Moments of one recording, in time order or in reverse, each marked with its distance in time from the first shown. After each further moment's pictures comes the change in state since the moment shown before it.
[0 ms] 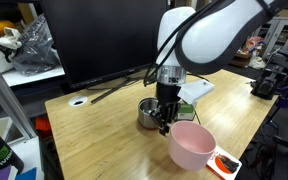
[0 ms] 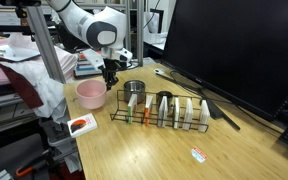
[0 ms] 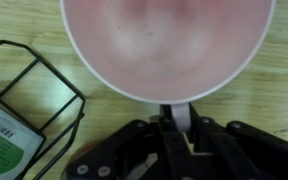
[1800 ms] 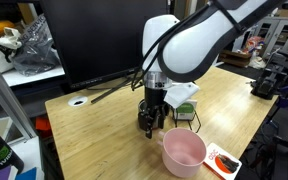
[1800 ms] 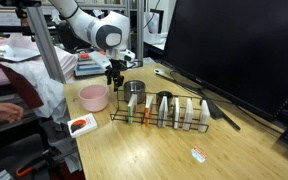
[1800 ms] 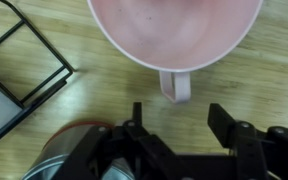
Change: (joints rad) arm 0.031 0.110 -0.017 0.140 -0.074 -0.038 0.000
